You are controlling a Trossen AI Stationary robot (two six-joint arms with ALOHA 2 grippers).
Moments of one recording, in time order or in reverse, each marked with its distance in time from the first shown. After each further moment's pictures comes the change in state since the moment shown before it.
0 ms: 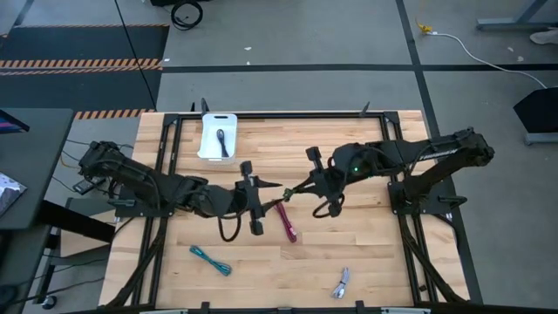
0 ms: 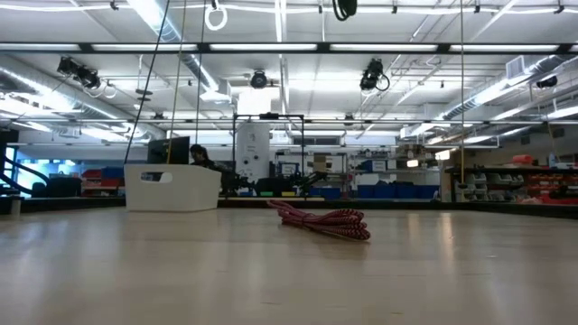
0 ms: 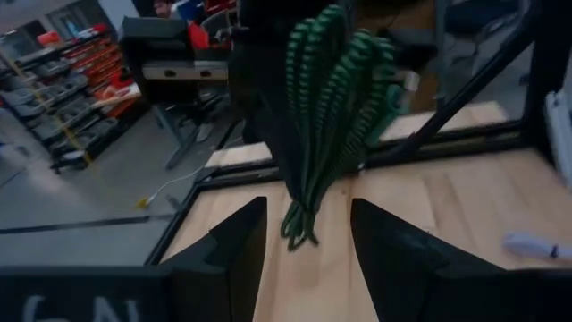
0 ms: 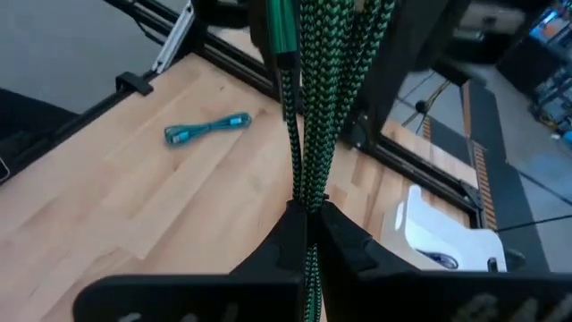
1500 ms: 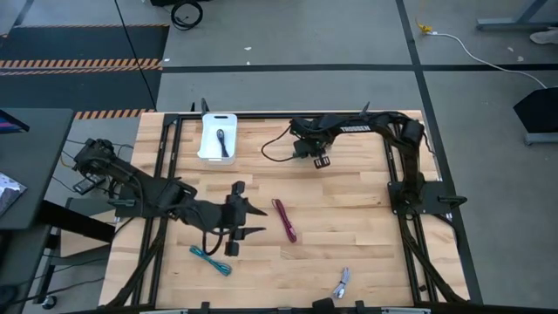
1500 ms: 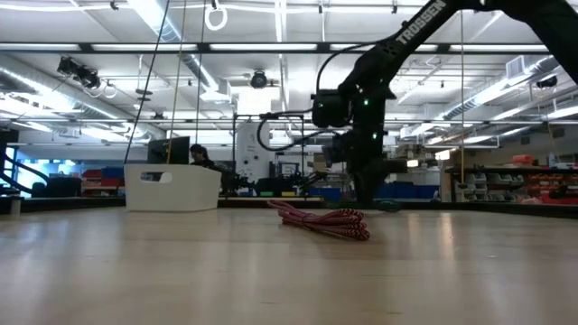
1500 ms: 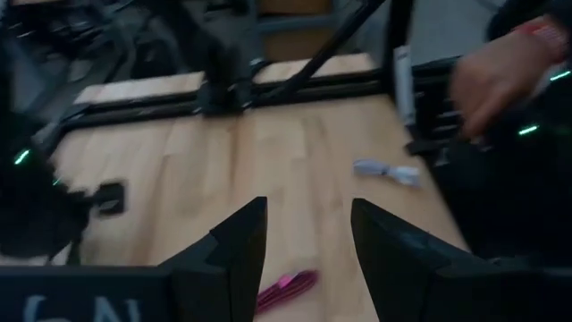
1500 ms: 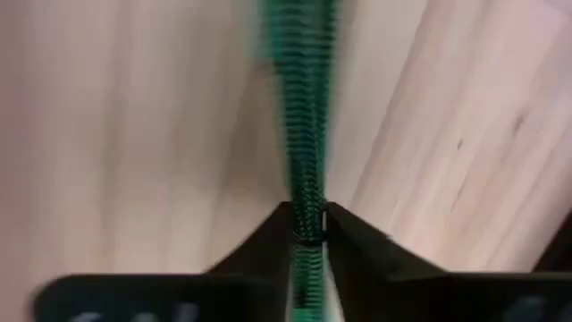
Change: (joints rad) left arm -0.112 -0.076 -0.001 -0.306 0.173 -0.272; right arm -0.644 0.615 0.000 -0.316 0.152 -0.291
